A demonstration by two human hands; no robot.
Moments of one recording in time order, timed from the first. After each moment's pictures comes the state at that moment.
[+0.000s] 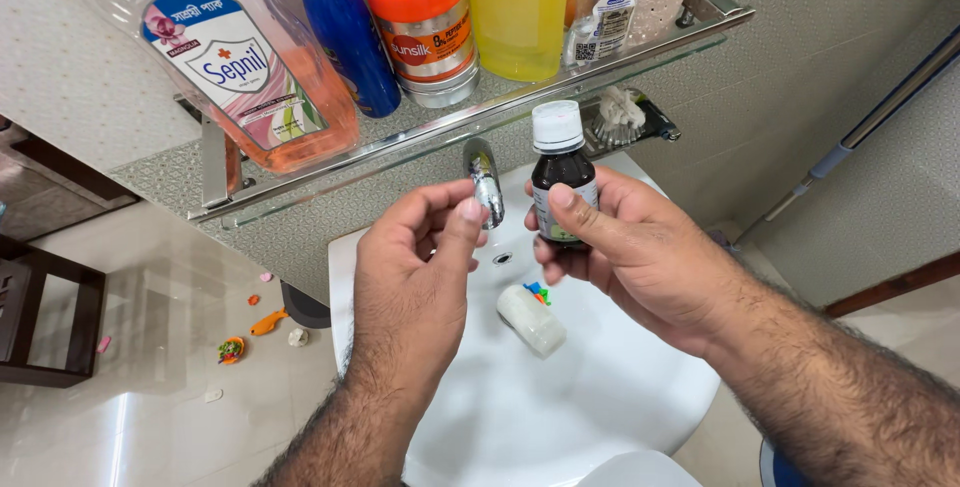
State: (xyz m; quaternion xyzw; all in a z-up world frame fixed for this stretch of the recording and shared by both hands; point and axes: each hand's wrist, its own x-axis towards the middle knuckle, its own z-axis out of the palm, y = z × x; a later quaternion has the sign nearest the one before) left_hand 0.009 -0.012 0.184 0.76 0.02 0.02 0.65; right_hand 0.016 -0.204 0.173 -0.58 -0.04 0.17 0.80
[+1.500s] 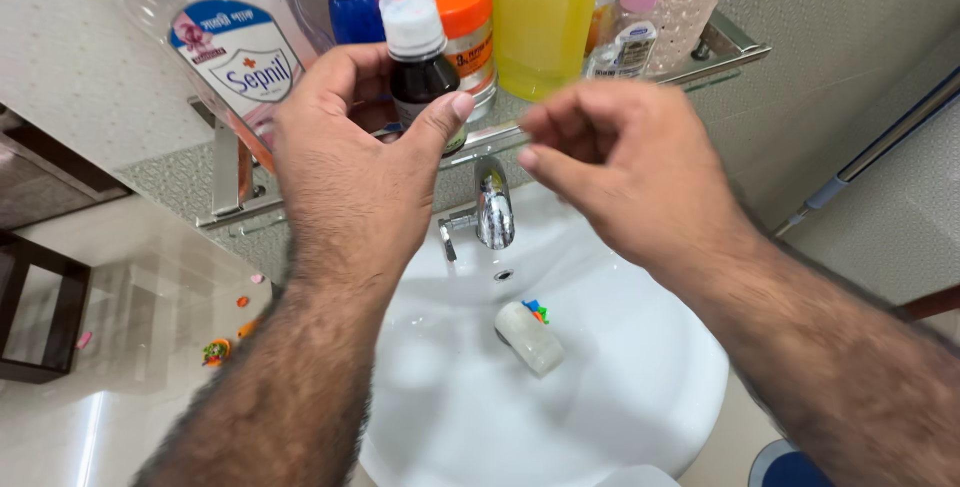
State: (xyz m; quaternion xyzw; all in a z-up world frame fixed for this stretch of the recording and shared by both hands) left_hand 0.063 0.007 0.235 0.78 -0.12 0.28 0.55; right_hand 0.054 -0.184 0.228 -0.85 -0.12 -0.11 0.51
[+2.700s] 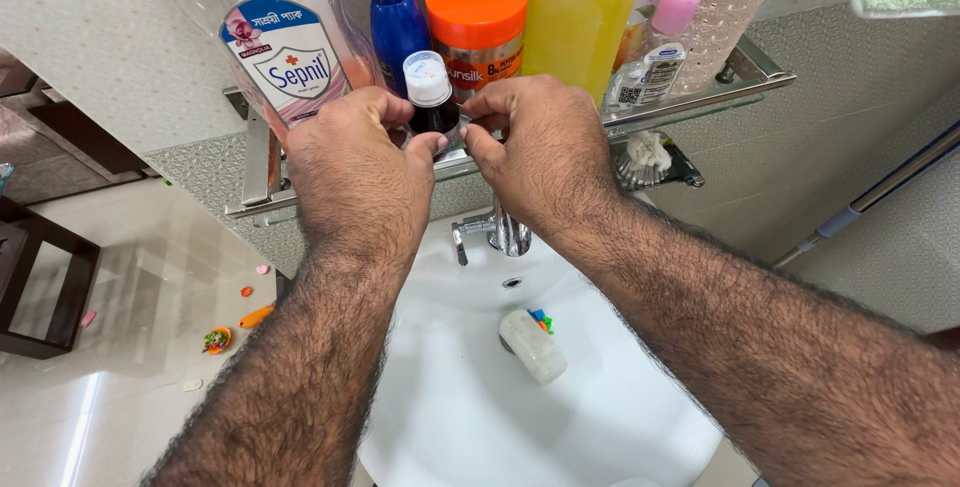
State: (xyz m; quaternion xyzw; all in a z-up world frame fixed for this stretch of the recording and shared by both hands) left_hand 0.074 0.024 0.235 0.92 0.06 0.22 0.31; right_hand 0.104 -0.120 0.224 -0.92 -0.13 -0.14 0.33
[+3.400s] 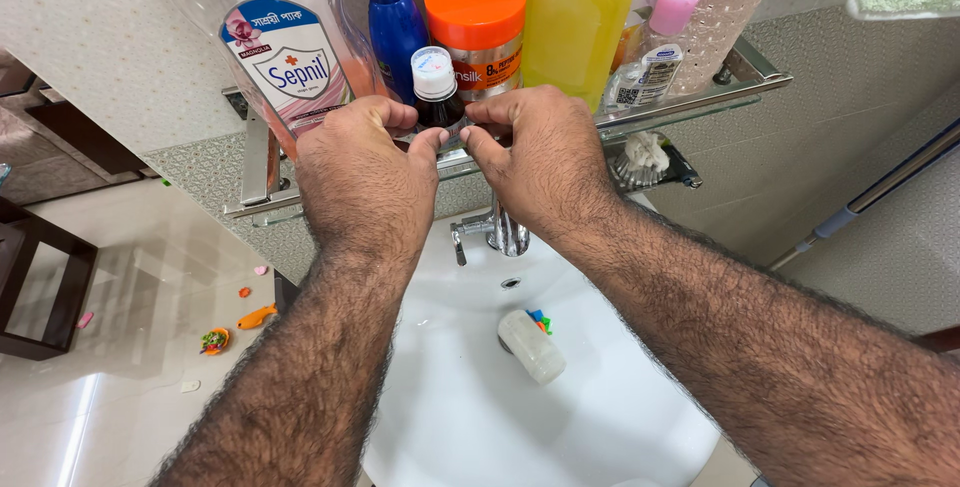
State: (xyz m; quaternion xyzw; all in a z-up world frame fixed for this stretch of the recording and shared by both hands) left_hand 0.078 0.021 0.229 0.92 0.08 0.22 0.32; right_hand 0.106 -0.124 0.216 -0.91 -0.14 -0.13 0.36
